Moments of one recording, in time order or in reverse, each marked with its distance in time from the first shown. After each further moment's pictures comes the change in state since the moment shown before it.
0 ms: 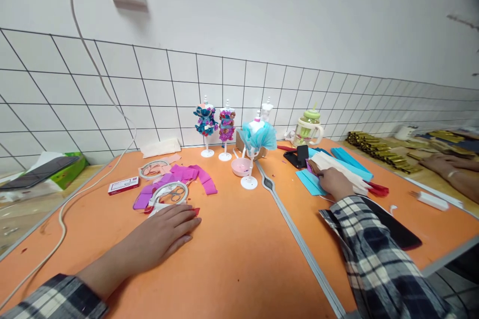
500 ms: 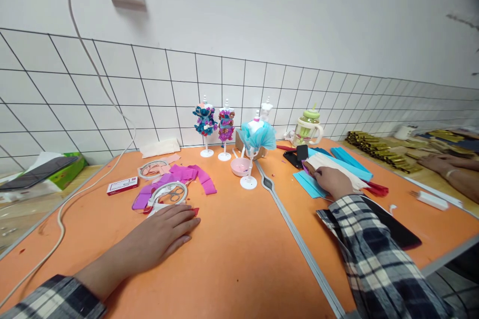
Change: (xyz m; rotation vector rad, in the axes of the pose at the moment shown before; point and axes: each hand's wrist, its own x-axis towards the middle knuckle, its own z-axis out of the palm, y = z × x) left_hand -0.001 -0.002 0.002 0.071 -0.010 0.034; right_hand -0.007 -0.011 -0.016 0.083 -0.041 0.033
